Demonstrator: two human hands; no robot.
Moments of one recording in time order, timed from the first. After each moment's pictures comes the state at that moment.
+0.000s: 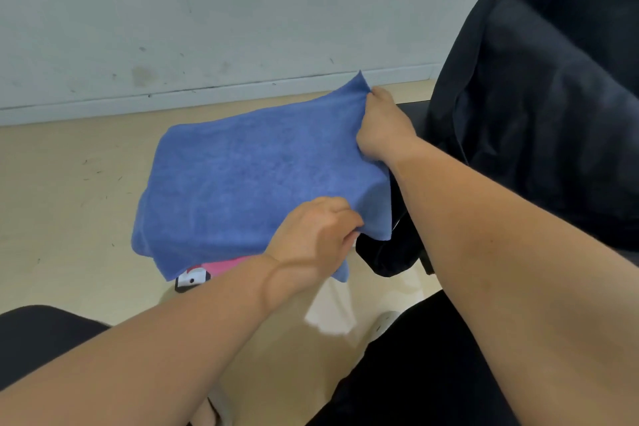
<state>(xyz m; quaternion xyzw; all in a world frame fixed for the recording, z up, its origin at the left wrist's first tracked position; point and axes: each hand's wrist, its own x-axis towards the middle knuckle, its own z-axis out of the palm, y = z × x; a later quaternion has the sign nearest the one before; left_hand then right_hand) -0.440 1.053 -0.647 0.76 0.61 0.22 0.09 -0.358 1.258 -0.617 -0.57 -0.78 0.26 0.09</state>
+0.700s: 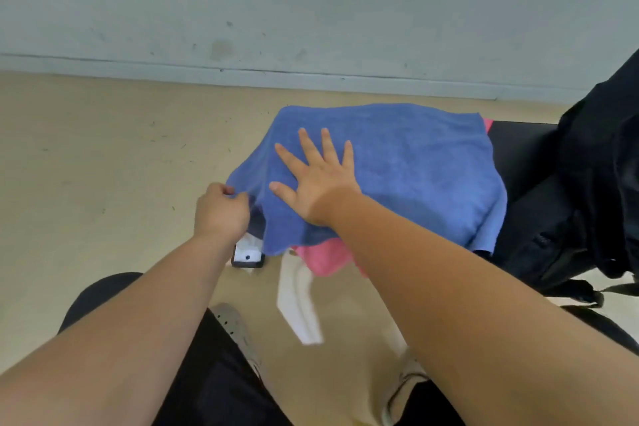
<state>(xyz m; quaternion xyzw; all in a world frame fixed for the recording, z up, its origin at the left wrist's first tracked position) -0.683 0.944 -0.696 0.11 0.88 0.39 0.25 -0.558 1.066 -0.657 -0.32 -0.94 0.08 -0.08</state>
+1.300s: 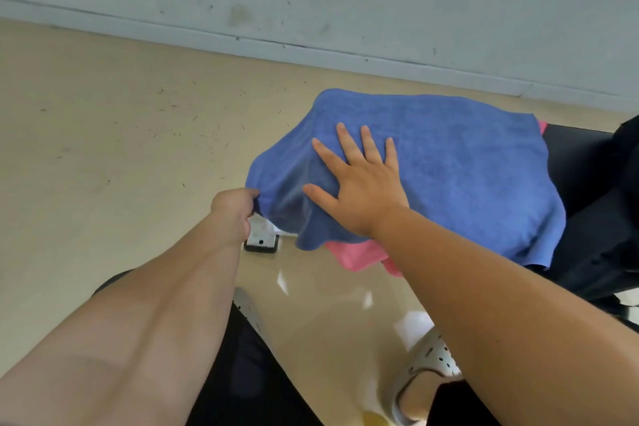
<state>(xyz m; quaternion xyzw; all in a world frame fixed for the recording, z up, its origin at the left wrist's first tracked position) -0.733 0.936 -0.732 -0.13 0.73 0.51 0.44 -0.568 1.053 -0.676 -0.32 -0.95 0.02 -0.04</state>
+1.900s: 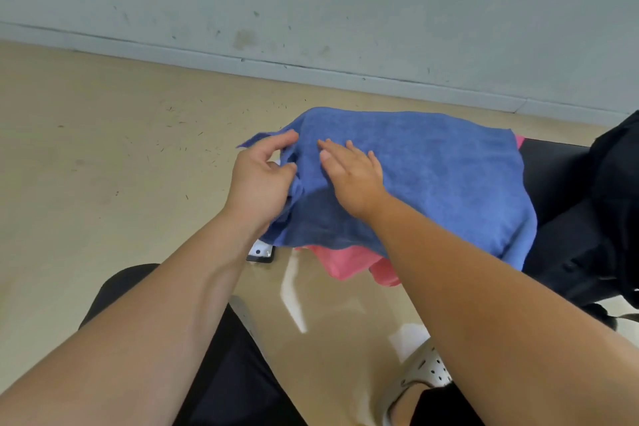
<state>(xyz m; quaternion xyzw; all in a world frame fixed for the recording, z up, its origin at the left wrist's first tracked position) -0.678 0.951 -0.628 0.25 0.73 0.57 0.27 -0.570 1.073 -0.653 -0.39 -0.85 0.35 0.05</state>
